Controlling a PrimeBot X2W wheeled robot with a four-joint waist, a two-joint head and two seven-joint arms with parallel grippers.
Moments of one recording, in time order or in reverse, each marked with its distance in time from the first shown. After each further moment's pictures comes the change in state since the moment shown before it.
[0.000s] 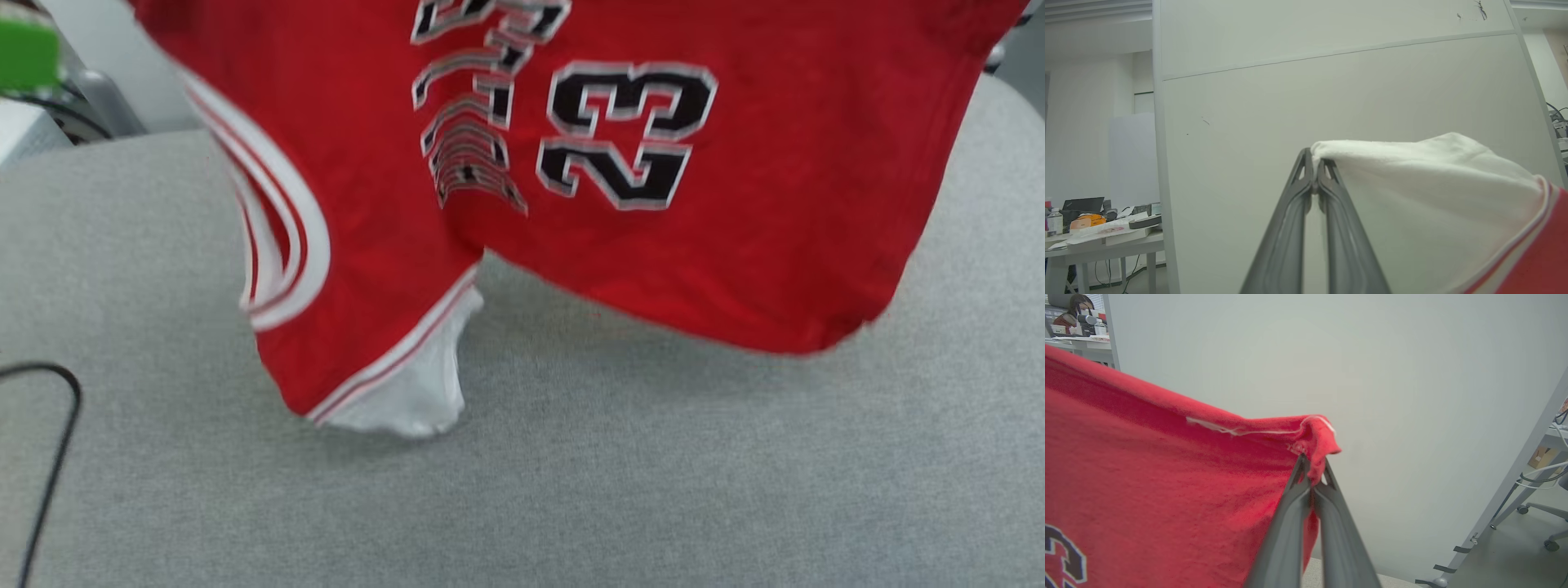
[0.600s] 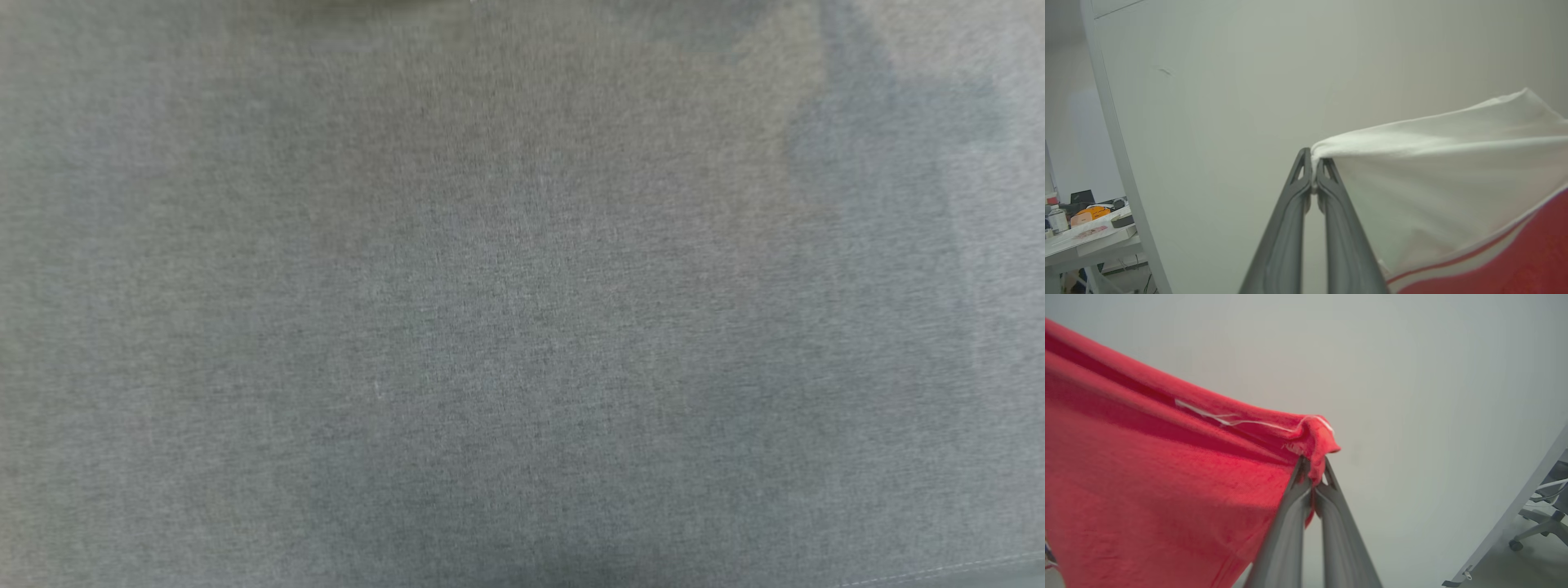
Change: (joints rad) left arm -0.823 -0.039 -0.159 0.636 0.105 -0.224 0.011; right arm -0.592 0.015 0.047 0.498 -0.172 0.002 -0.234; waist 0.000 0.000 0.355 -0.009
